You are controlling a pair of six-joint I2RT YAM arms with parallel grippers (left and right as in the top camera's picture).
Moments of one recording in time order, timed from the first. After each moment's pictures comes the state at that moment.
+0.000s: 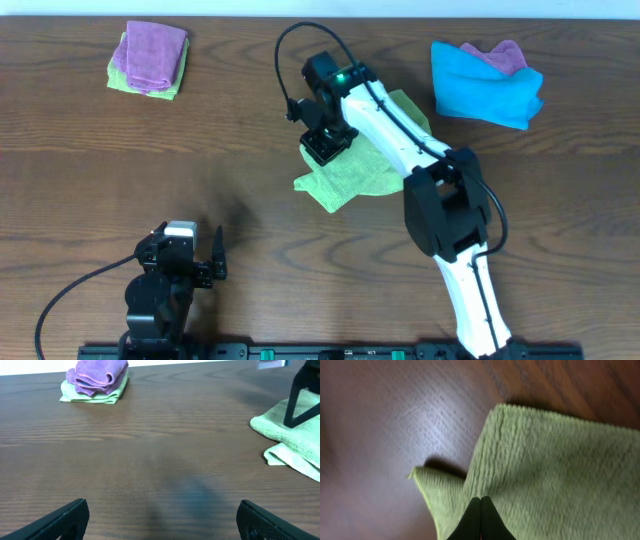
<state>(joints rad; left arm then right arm) -0.05 0.01 0.15 -0.52 0.02 0.04 0.53 2.38 2.03 -1.16 -0.27 -0.21</state>
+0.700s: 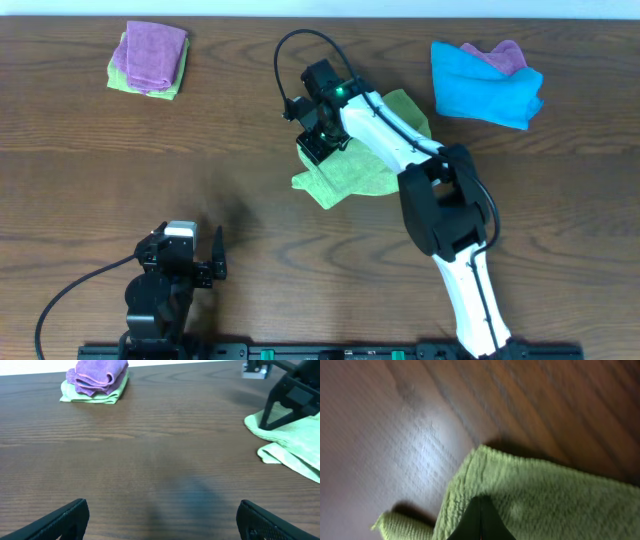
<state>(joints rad) -0.05 0.01 0.15 -0.52 0.02 0.04 0.54 2.40 1.92 -0.89 -0.27 -0.20</state>
